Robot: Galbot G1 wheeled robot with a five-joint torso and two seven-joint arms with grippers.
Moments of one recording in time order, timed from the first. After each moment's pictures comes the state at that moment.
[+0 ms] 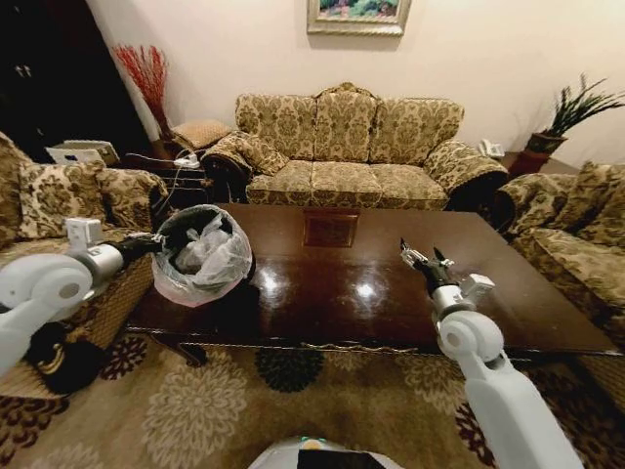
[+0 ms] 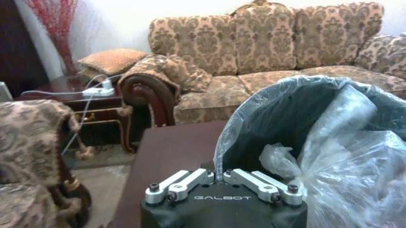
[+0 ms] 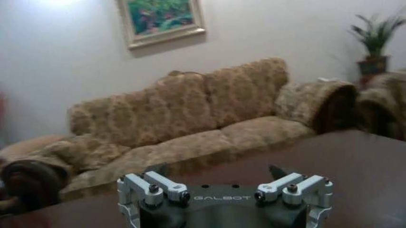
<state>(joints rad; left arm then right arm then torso) 1.57 -0.30 -1.10 -2.01 -1.31 0.48 -0.17 -1.13 1.08 0.50 2.01 0.77 -0.26 0.39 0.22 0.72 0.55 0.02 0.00</state>
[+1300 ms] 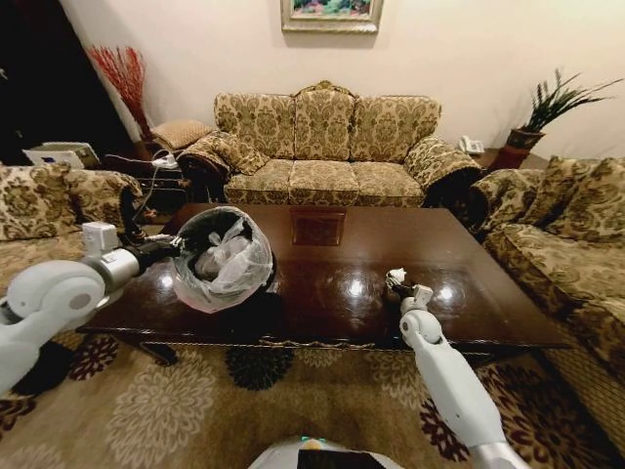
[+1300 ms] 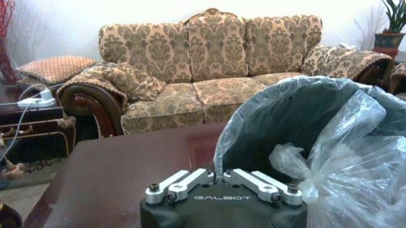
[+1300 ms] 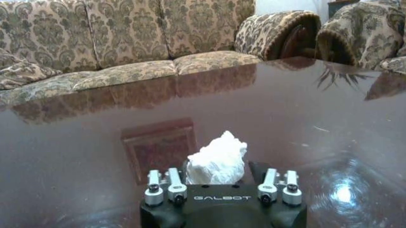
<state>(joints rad) 1.57 -0.31 -1.08 -2.11 -1.31 0.47 -0.15 -0.91 1.20 0.34 1.45 0.61 -0.22 0.33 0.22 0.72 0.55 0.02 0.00</state>
